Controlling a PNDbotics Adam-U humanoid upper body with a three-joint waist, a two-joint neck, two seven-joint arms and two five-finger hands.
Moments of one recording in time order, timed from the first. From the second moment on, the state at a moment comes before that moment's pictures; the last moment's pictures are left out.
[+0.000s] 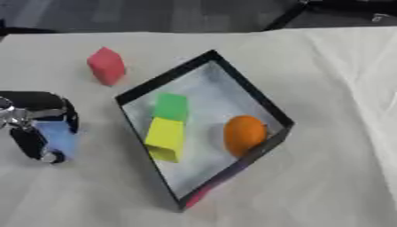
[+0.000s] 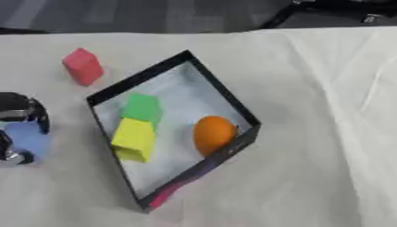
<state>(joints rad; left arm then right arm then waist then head) -0.70 0.89 -0.51 -1.47 -0.63 -0.05 -0.72 -0.38 -0.81 -0.09 -1.74 -0.33 0.23 -0.33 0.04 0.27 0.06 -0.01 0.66</state>
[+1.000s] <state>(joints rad) -1.14 0.56 -0.50 -1.62 -0.57 -0.04 -0.79 -0.46 -0.81 -0.09 -1.72 -0.33 0.22 -0.33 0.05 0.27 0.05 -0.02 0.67</state>
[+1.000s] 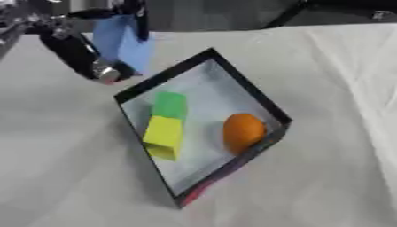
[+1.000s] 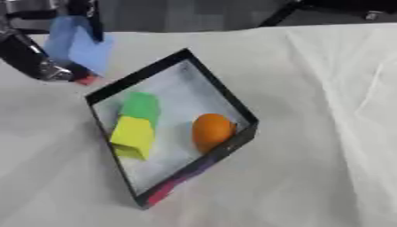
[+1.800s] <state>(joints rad) -1.12 0.39 -0.54 -1.32 -0.77 -0.22 -0.74 -0.48 -0.81 -0.08 -1.73 -0.33 0.22 -0.31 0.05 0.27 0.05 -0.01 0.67</state>
